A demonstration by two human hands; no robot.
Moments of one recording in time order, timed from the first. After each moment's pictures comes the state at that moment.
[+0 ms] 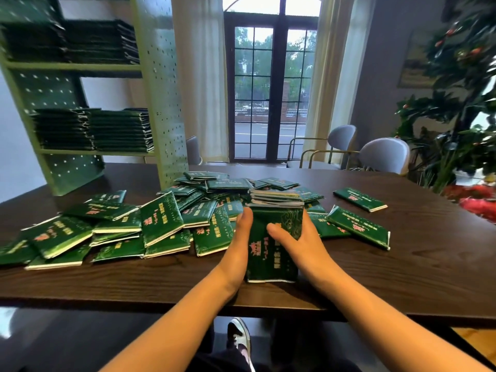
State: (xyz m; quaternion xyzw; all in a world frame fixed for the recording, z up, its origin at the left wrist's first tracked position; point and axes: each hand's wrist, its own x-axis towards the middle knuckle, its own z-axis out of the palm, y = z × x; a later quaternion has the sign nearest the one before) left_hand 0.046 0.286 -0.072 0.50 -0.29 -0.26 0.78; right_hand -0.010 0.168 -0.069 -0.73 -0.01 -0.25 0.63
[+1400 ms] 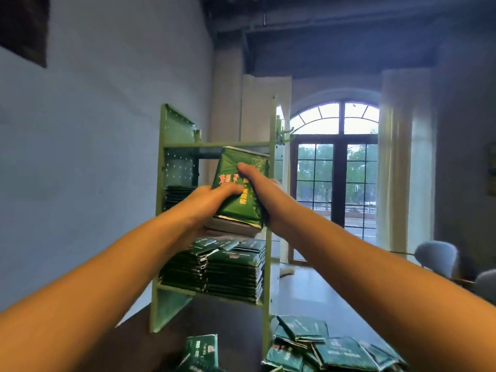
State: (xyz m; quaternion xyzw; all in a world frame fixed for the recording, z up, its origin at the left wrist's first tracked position) left_hand 0.199 0.495 0.224 0.72 -0.21 0.03 0.66; right_hand 0.214 0.363 0.239 -0.68 -0.13 -0.13 0.71
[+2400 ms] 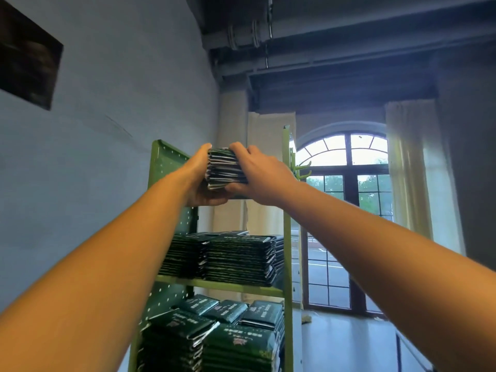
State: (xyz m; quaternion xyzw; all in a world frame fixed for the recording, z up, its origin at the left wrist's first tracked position) left_hand 0.345 0.487 0.363 0.68 -0.16 0.06 0.71; right_hand 0.324 0.350 0.357 -0.84 -0.20 -0.50 -0.08
